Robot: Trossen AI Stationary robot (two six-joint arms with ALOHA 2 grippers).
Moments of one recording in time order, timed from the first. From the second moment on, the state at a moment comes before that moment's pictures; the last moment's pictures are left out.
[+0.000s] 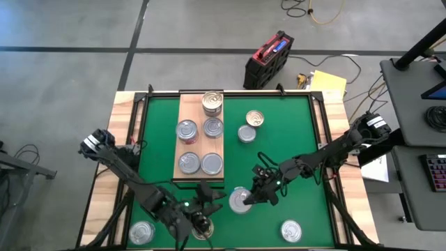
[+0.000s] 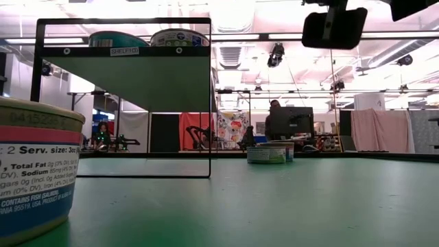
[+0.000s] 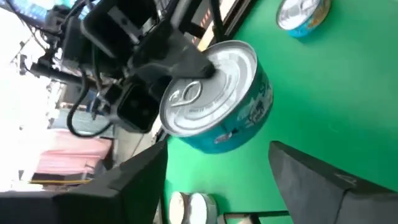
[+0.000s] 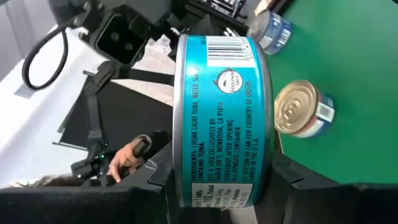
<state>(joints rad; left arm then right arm) -0.71 1.72 1.39 -0.28 -0.88 0.59 0.40 1.49 0.70 0.70 -0.16 1.14</state>
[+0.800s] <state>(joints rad) -0.74 1.78 1.40 -0.25 -0.97 0.75 0.38 1.72 0.70 1.15 -0.17 1.26</state>
